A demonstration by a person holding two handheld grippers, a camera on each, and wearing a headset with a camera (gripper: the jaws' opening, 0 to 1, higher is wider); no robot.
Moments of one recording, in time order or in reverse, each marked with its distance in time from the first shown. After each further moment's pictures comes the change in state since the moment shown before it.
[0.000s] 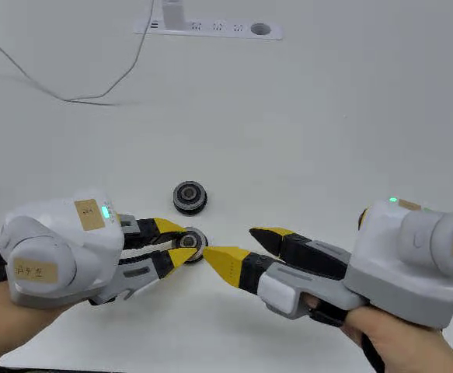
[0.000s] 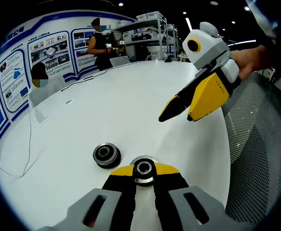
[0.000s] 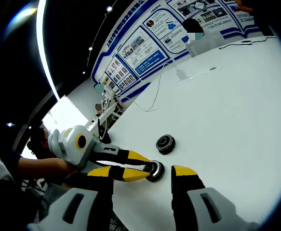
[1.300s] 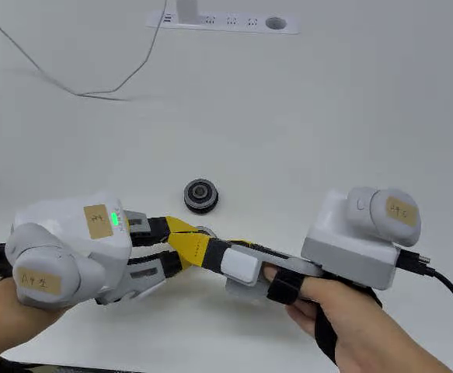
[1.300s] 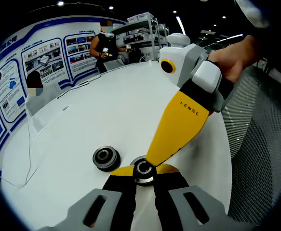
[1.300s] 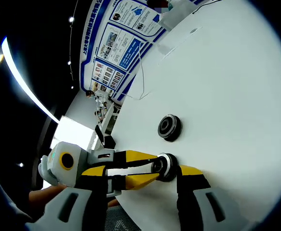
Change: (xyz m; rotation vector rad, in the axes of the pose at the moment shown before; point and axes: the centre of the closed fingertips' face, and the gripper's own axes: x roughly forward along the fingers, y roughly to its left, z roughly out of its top) left arm 0.000 -0.001 0.001 0.068 -0.017 -0.020; right arm 0.043 0.000 -0.024 0.332 0.083 0.030
